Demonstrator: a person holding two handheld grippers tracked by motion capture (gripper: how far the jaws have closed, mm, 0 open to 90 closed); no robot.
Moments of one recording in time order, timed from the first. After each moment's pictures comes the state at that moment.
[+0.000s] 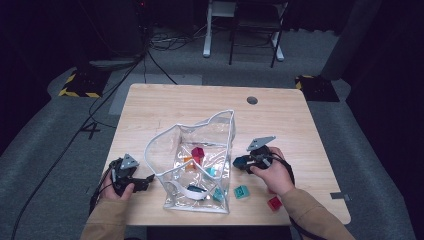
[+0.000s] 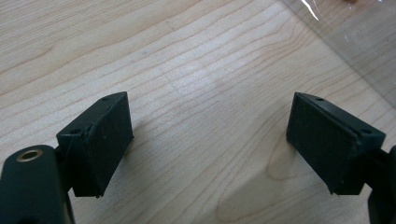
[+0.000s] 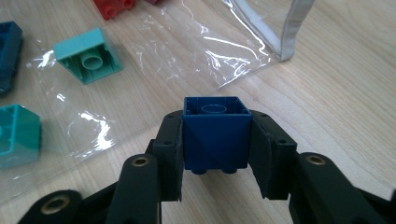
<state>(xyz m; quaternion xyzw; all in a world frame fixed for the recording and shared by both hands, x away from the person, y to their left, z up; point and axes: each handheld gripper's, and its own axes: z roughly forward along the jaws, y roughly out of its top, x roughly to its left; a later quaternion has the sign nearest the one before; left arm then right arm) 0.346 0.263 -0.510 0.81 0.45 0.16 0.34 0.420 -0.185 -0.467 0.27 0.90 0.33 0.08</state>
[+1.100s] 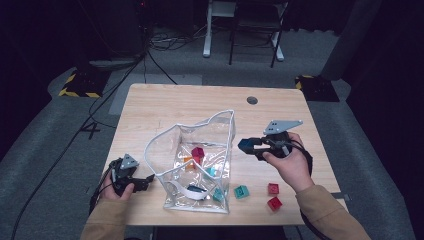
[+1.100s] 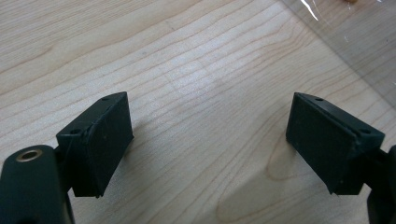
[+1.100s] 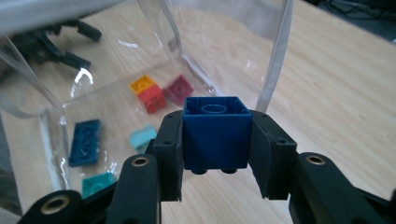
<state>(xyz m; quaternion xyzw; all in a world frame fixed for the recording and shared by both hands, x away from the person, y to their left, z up) 0.346 0.263 -0.510 0.81 0.45 0.16 0.34 0.397 -0.198 -0.364 0.27 0.86 0.42 0.12</state>
